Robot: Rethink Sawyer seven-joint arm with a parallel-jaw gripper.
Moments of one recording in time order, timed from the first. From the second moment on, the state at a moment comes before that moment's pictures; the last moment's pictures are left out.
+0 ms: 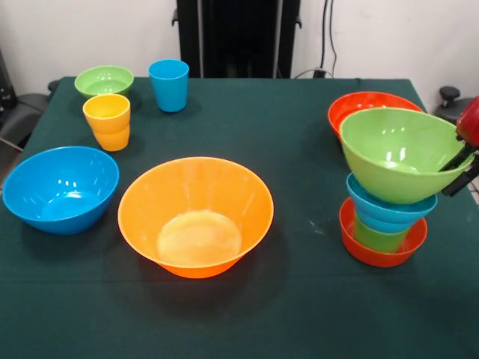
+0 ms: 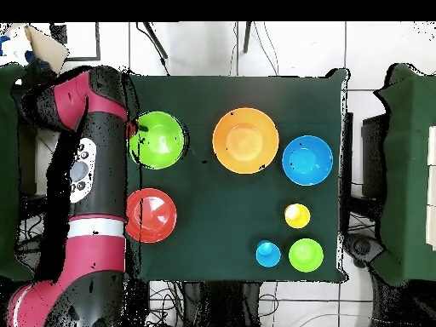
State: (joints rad) arm 0.33 -0.03 -0.51 0.53 0.09 1.26 2.52
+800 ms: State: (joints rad) arm 0.30 0.00 -0.51 0.48 0.09 1.26 2.52
